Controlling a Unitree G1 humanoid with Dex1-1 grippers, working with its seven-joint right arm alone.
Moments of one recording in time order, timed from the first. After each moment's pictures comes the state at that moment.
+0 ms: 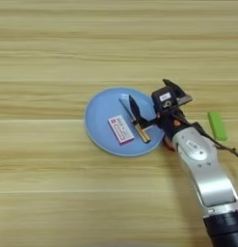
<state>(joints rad) -0.05 -0.15 0.11 -0.15 -0.15 0.17 0.21</state>
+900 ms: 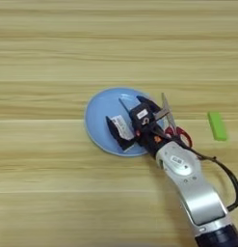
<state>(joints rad) 0.03 -0.12 0.26 -0.18 -0.16 0.21 0.27</state>
